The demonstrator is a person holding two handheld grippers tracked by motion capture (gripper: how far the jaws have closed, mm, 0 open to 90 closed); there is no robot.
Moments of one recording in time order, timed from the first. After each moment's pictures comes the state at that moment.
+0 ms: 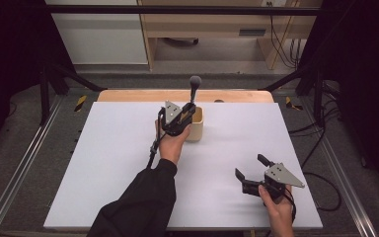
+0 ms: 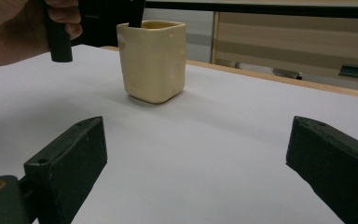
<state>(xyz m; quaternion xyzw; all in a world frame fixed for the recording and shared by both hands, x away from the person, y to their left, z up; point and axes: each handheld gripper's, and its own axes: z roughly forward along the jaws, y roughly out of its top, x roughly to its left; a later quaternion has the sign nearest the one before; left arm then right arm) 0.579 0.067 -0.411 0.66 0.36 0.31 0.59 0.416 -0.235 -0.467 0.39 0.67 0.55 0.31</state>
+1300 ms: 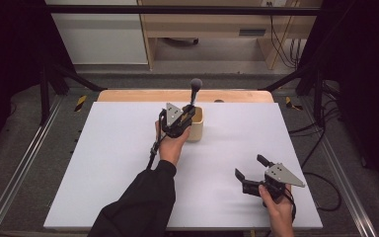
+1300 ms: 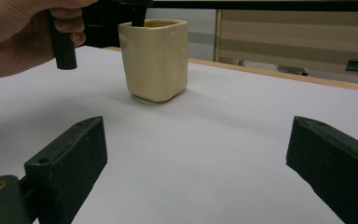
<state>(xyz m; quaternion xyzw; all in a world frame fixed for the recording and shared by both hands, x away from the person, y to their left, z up) 0.580 0.066 -0.420 0.67 0.35 0.31 0.58 0.417 -0.236 -0.469 0.39 0.67 0.55 0.30</state>
